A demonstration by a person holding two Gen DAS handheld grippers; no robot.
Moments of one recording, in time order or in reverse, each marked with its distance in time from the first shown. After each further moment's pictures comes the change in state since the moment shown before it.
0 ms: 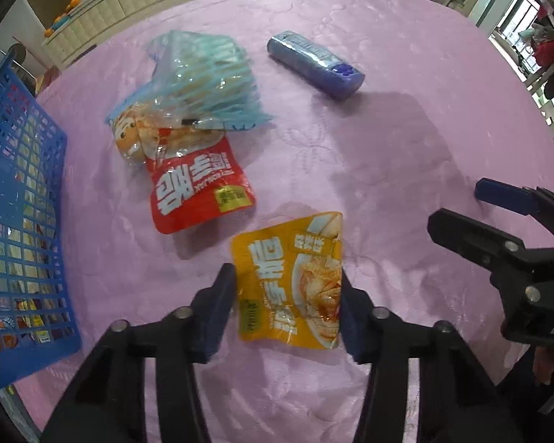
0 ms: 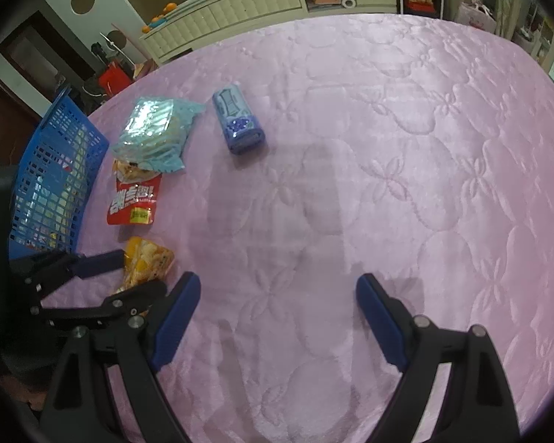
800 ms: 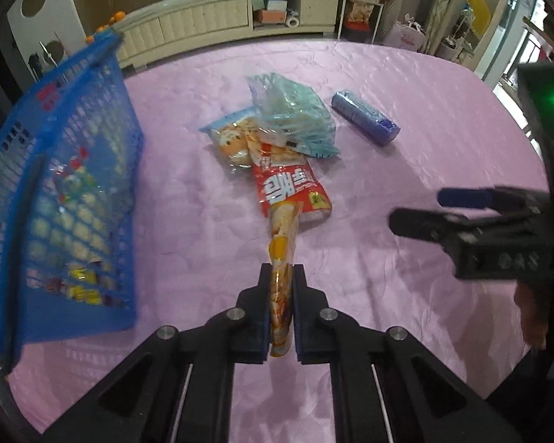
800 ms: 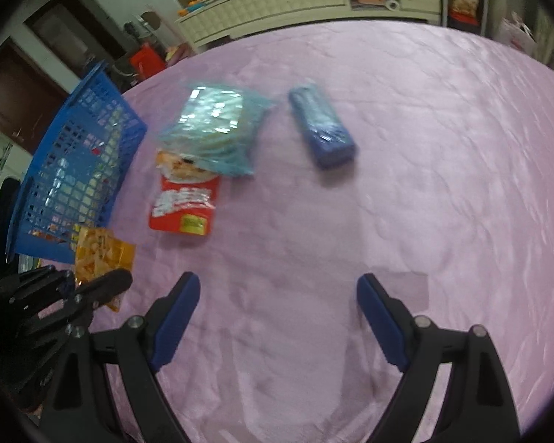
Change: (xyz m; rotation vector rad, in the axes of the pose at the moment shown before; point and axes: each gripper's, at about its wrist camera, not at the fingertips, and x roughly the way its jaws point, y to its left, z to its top) left arm -0.049 0.057 -0.052 -0.072 -0.216 0.031; right arm 0.020 0.050 0.021 -0.118 0.031 0.083
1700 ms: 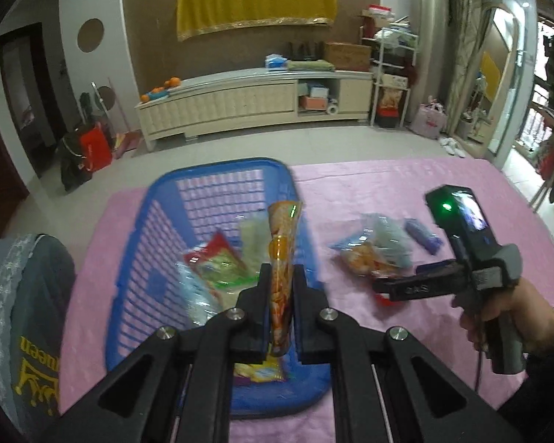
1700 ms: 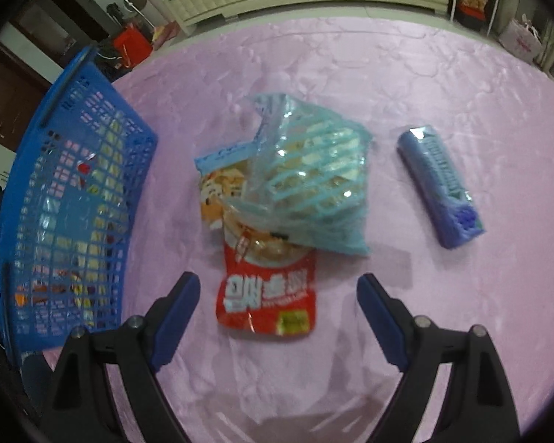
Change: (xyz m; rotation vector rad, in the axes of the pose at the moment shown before) left arm -0.110 0.133 0.033 -0.070 -0.310 0.098; right arm 0.064 0.075 0.072 0.034 0.105 -0.072
